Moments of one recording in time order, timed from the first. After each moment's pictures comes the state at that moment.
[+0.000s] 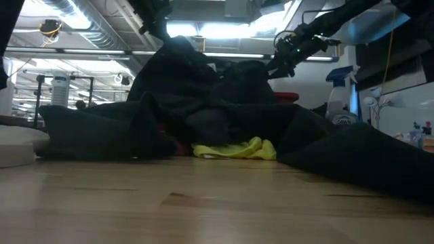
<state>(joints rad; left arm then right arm) 1.04 1.72 2.14 -1.06 0.16 0.32 -1.17 1.91 1.89 -0.60 -0.74 -0.34</state>
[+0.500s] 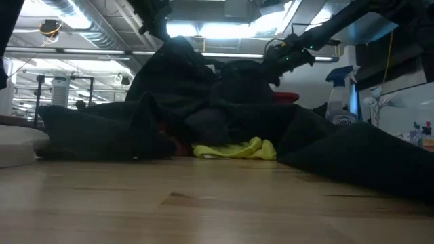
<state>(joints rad) 1.04 1.72 2.14 -1.06 0.16 0.30 -1.13 2.00 1.89 -0.45 -0.92 -0.16</state>
